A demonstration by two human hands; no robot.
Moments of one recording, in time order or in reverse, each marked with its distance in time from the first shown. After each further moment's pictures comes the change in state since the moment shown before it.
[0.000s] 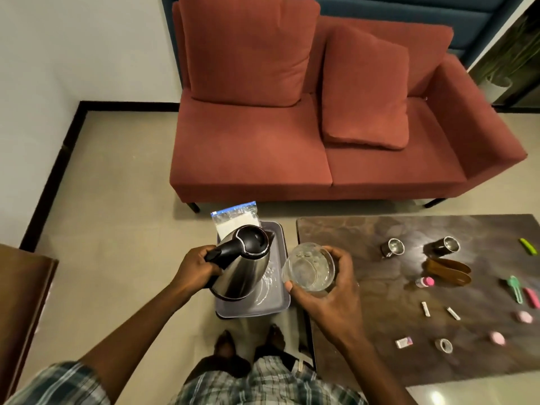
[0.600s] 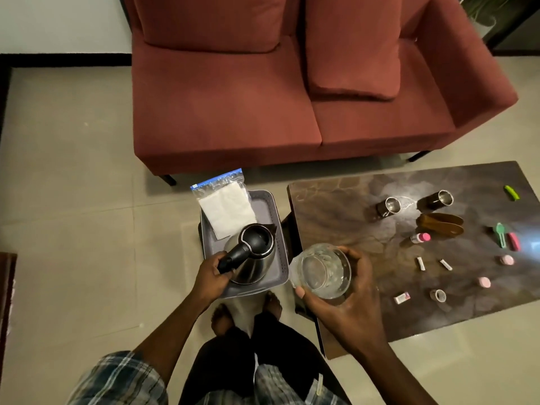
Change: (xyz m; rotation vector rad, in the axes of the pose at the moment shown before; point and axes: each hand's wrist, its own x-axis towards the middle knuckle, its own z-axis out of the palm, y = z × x) left_hand 0.056 -0.124 0.074 0.040 -0.128 0.059; right_hand -0.024 0.047 0.022 -0.076 0.070 0.121
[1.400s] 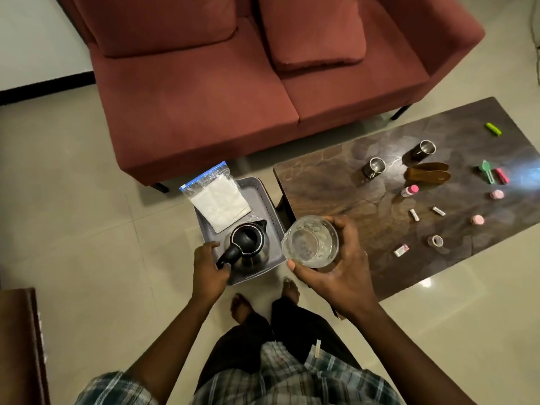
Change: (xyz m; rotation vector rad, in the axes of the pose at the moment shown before) left_hand -0.034 0.014 -0.012 0.265 0.114 0.088; right_hand -0.022 -0.015 -0.002 0.073 0.095 -0.008
